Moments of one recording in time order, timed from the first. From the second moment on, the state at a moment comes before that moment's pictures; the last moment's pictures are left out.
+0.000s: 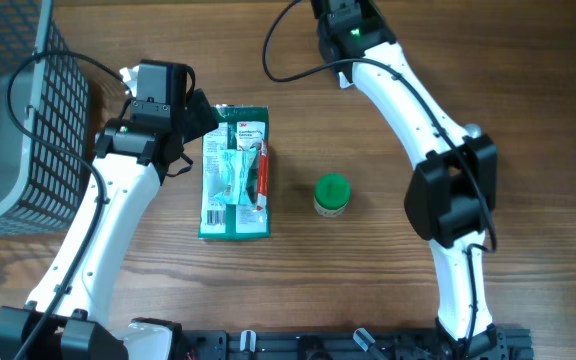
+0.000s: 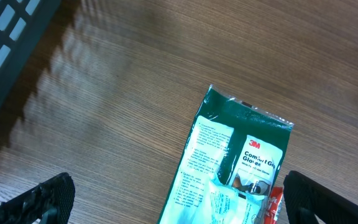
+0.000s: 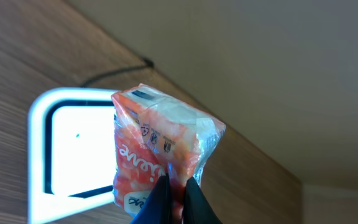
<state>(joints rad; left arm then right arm) -0.18 1.46 1.21 -0.73 -0.26 -0.53 0.43 2.31 2.13 -0.62 0.63 -0.46</state>
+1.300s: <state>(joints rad) -0.18 1.46 1.21 -0.73 -0.26 -0.53 0.36 1.88 1.55 -1.51 0.26 0.34</state>
